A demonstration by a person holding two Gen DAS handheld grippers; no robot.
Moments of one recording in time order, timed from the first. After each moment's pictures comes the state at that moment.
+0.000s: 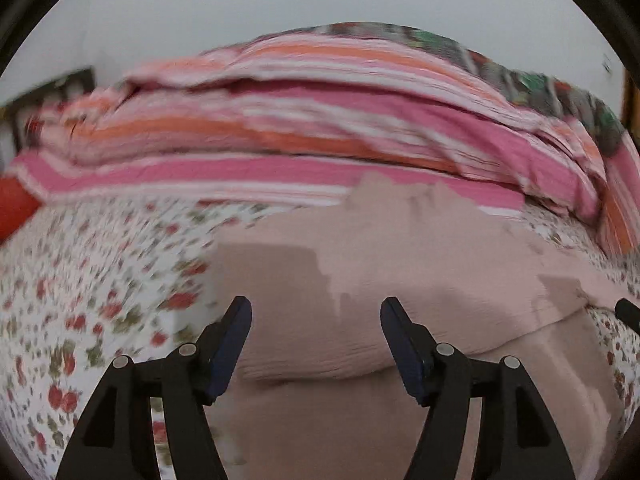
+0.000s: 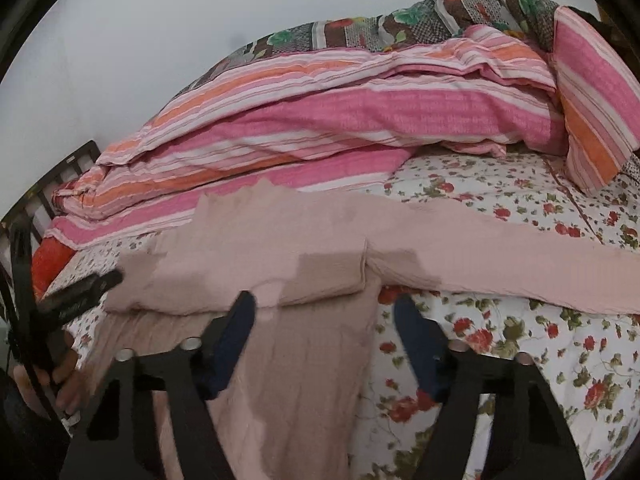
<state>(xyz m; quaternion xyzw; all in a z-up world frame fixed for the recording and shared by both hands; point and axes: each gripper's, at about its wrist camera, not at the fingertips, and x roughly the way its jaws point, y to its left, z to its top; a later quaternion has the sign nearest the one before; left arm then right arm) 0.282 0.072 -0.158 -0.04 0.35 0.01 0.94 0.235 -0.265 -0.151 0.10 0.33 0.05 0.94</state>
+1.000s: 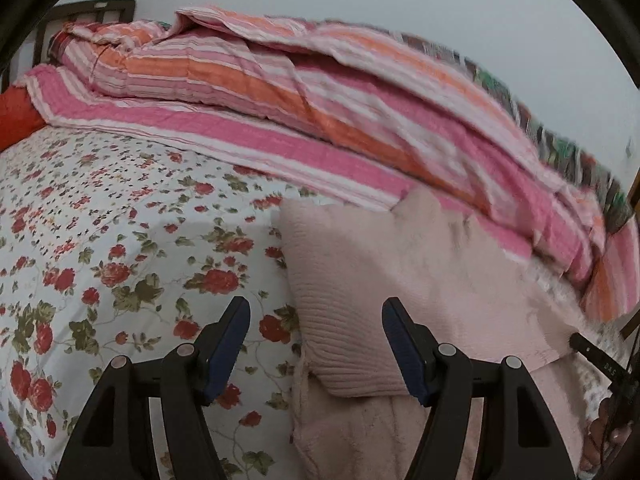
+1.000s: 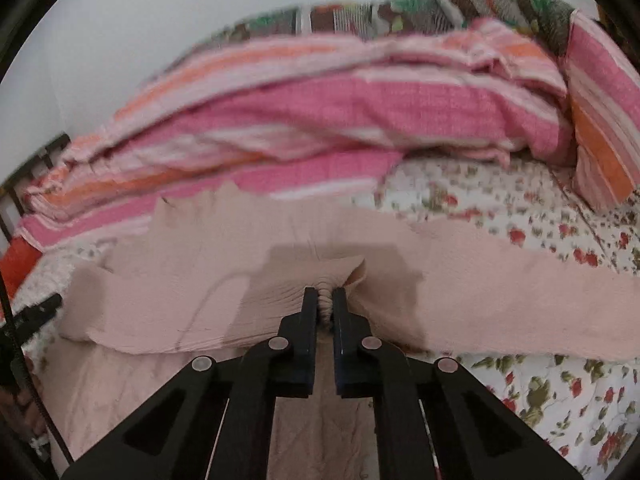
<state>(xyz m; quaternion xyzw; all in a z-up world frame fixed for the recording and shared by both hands) 0.296 0.128 -0.185 -0.15 0.36 0.01 0.92 0.303 -0.262 -0.184 0.08 0.37 0.00 0.92</state>
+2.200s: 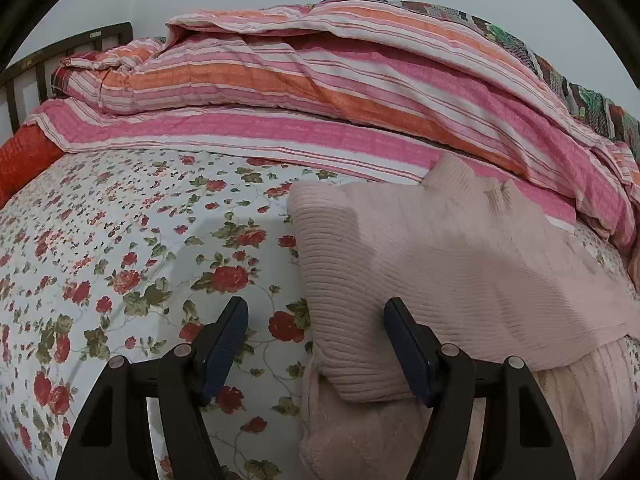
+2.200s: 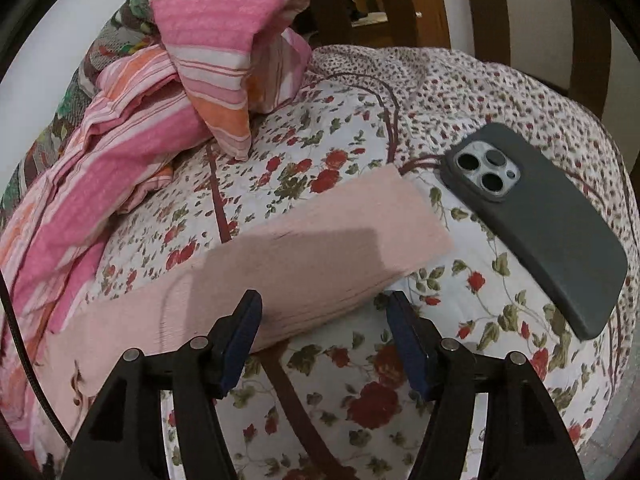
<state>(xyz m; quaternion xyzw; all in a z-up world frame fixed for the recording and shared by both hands) 0.307 0.111 -0.191 -0.07 0.38 0.07 0.92 0.178 -0.545 -0.196 0.29 0.35 -0.29 0.84</state>
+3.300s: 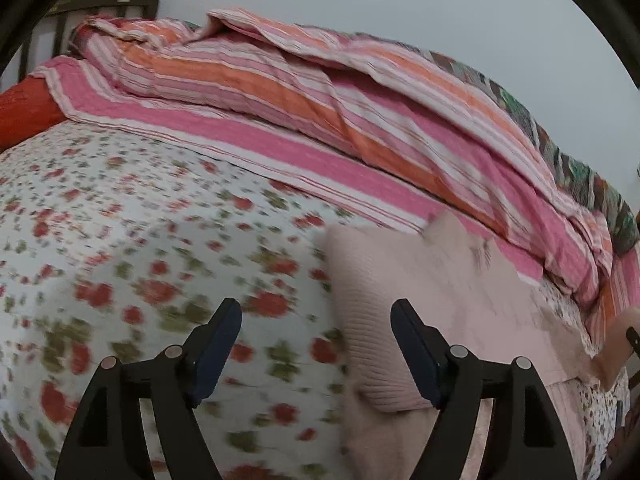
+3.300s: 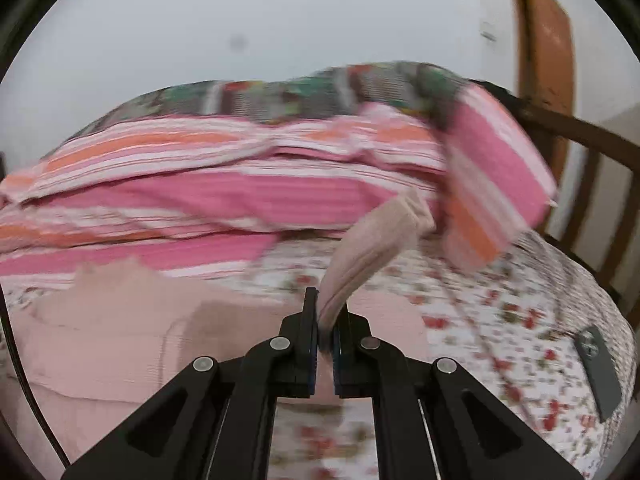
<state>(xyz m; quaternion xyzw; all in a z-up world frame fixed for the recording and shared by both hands) 0.290 0.174 -0.176 -0.18 0.34 0.03 0.92 0.266 -0.280 -0.100 0.01 0.25 -0.15 0.96</state>
